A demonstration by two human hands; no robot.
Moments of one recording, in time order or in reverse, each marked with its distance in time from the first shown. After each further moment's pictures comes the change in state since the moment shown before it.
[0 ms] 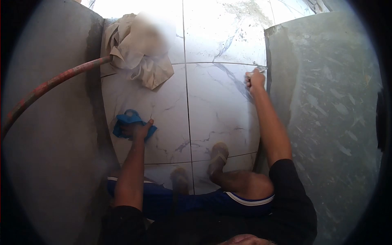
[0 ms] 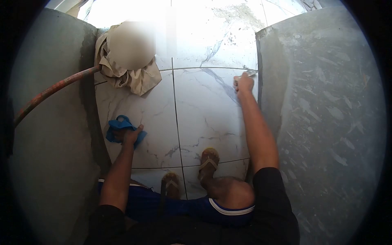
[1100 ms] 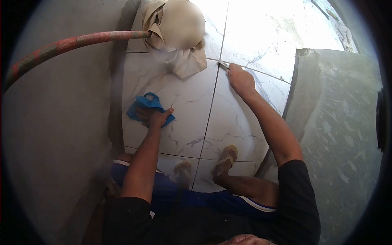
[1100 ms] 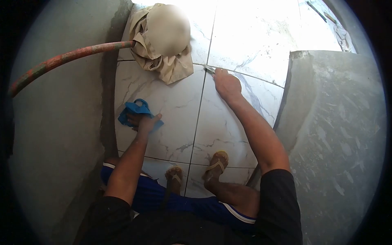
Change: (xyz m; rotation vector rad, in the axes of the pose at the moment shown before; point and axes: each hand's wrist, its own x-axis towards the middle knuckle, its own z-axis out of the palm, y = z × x) left_hand -0.056 0.040 -0.038 -0.054 -0.027 -0.168; right_hand -0.115 0.008 0.144 -1.468 -0.465 -1.099
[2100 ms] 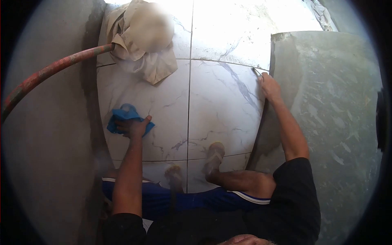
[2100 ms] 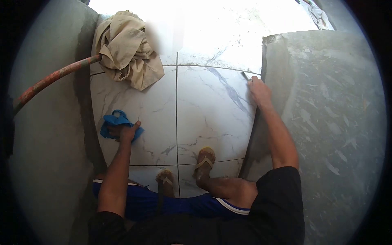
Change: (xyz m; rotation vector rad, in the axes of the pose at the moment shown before) left_hand 0.032 -0.016 0.023 -0.025 -0.051 -0.033; right_hand -0.104 0.203 -0.035 -0.117 0.043 0.356
